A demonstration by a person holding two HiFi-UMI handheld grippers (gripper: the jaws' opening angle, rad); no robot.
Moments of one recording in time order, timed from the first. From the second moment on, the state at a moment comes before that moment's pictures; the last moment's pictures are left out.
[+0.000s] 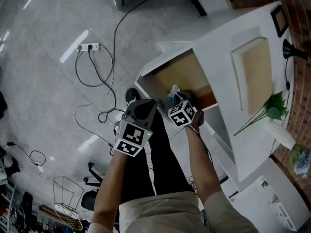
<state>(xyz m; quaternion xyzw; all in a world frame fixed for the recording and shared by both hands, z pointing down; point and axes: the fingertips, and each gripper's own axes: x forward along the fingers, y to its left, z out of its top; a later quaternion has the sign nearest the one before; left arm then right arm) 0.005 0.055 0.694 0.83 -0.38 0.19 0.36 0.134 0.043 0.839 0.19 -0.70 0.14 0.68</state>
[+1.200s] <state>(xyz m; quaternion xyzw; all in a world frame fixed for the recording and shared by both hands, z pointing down) 0.030 0.066 0.655 0.86 -0.35 0.21 0.32 0.139 0.045 0.756 0.29 -0.71 0.17 0.61</state>
